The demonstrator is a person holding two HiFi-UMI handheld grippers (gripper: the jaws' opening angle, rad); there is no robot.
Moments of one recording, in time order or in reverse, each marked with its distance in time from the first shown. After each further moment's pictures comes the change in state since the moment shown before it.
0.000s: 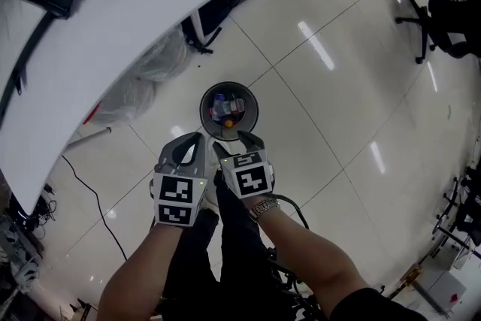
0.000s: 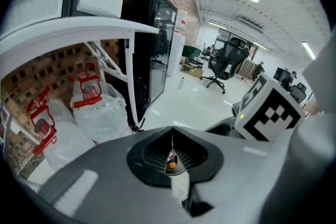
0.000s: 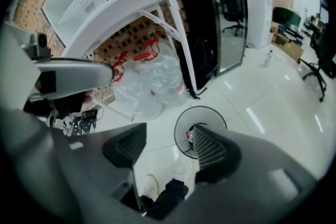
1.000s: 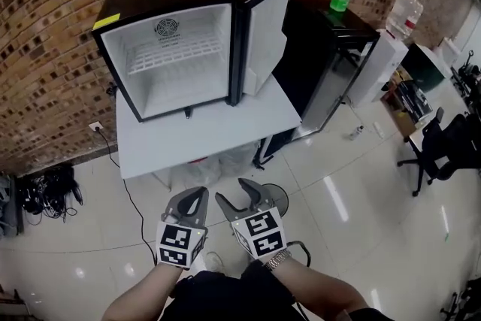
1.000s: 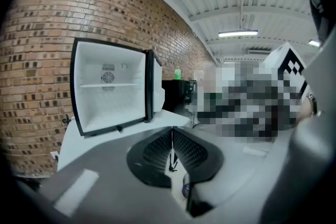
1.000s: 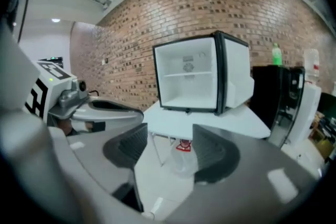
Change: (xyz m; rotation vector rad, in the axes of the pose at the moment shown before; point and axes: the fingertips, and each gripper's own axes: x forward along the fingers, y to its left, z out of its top) left arm -0.435 0.006 0.070 -0.019 -0.507 0.346; right arm -0.329 0.354 0.119 -0.597 -0.518 0.259
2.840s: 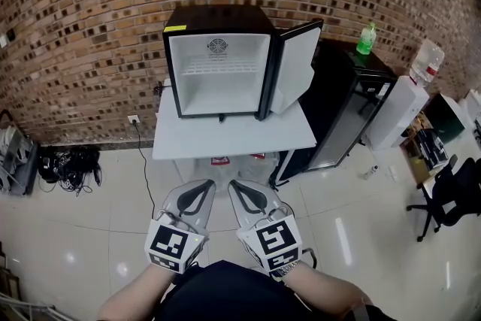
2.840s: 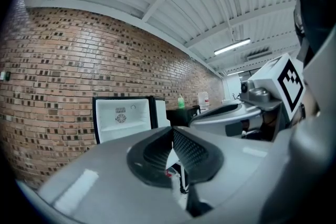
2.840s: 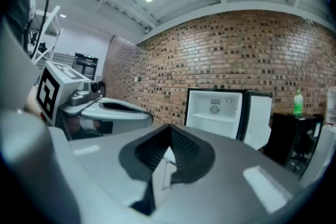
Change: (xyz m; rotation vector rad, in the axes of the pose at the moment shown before) left arm -0.154 -0.070 0.116 0.113 -0.276 0.151; right arm -0.148 0.102 0.106 -0.264 -0.299 0.196
